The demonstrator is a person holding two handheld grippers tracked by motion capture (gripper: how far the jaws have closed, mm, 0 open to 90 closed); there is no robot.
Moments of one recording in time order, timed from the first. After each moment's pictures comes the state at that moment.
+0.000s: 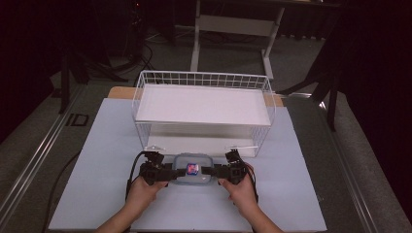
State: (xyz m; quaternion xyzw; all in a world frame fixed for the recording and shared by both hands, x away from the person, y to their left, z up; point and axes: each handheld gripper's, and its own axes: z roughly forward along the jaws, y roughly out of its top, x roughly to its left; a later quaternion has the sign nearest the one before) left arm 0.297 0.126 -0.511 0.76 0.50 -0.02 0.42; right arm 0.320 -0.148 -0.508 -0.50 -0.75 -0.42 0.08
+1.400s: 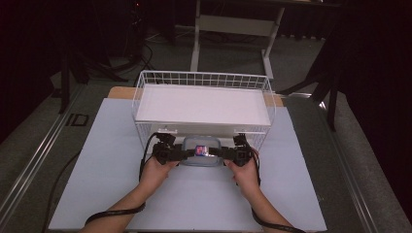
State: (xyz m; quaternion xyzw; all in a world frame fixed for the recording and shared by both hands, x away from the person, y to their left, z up) left arm 0.356 0.103 -0.504 0.75 0.48 0.02 0.44; right arm 0.371 -0.167 -0.505 -0.52 -0.72 -0.45 0.05
